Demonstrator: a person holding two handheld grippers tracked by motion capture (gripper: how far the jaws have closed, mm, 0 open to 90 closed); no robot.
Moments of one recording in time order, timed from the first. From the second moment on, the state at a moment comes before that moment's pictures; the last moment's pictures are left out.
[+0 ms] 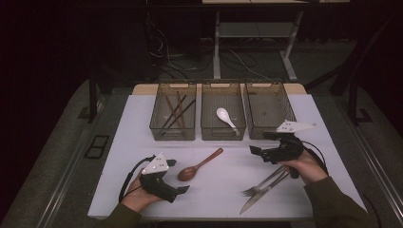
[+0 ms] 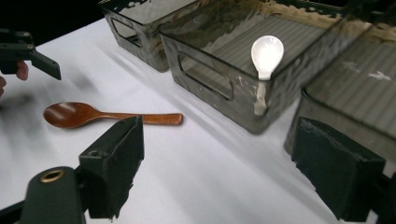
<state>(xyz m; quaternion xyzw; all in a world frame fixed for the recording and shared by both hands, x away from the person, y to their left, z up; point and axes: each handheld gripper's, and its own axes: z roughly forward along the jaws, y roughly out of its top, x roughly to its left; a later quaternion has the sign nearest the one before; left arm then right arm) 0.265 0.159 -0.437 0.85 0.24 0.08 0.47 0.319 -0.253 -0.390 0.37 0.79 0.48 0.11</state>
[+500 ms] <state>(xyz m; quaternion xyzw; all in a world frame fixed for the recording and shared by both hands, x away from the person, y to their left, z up) 0.268 0.158 -0.435 0.84 0.25 0.09 0.46 0.274 -0.287 -0.422 0.38 0.78 0.48 0.13</state>
